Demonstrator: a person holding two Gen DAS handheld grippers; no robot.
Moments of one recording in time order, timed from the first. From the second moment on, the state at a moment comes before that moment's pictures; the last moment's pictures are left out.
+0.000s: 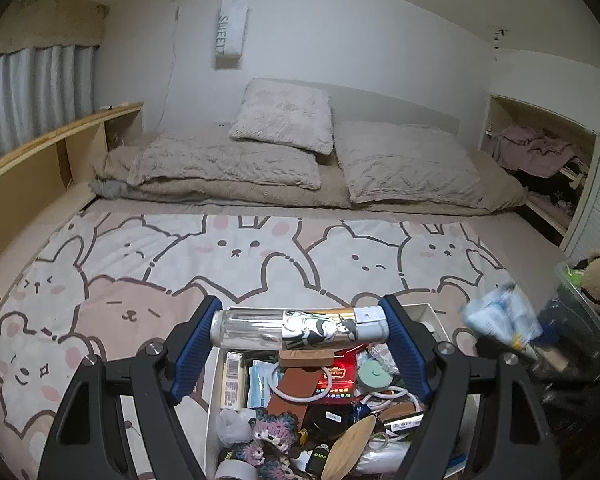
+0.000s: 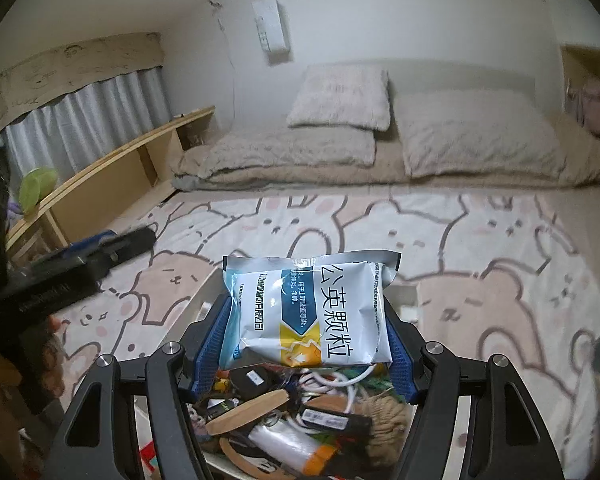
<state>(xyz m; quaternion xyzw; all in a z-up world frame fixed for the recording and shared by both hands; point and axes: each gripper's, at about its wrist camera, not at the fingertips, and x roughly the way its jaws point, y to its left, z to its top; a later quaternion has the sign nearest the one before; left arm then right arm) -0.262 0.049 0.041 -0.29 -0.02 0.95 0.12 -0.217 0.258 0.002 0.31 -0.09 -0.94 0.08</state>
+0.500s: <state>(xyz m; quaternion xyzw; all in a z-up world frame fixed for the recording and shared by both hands) -0.276 0.054 0.018 -0.33 -0.03 0.94 0.10 -0.247 0.237 -0.068 0.39 -0.14 -0.90 0.12</state>
